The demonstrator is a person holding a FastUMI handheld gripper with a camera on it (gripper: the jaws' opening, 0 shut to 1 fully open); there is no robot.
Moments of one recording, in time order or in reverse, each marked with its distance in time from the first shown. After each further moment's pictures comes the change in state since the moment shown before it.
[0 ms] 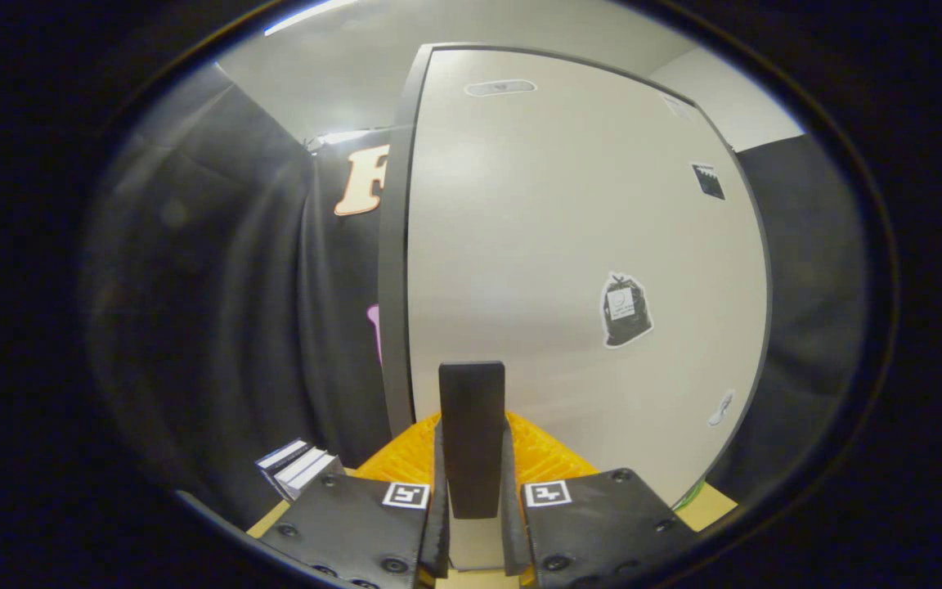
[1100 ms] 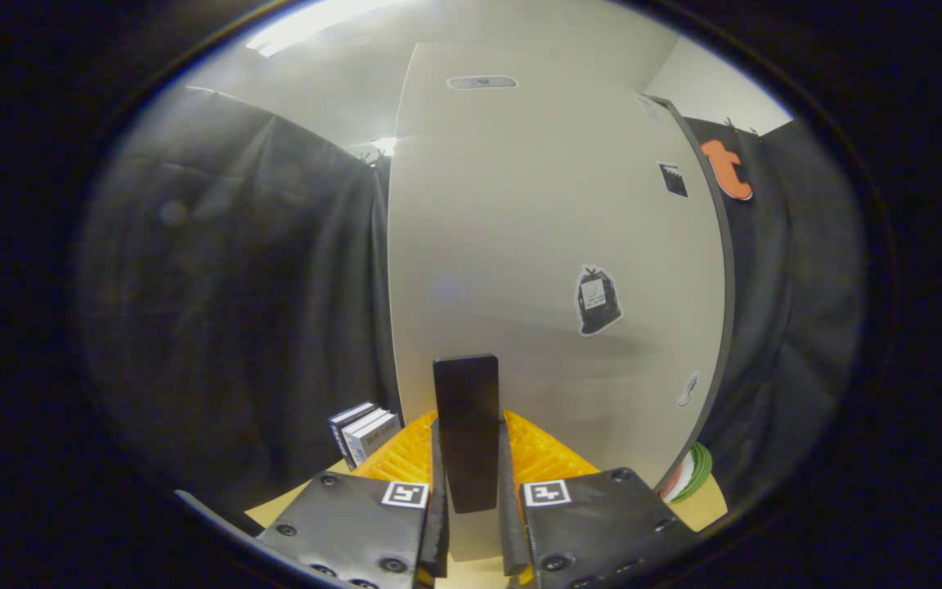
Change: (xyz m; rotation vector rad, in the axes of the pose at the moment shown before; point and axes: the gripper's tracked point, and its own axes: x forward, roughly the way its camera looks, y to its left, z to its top) arm -0.127 -0.058 0.000 0.019 0.061 0.300
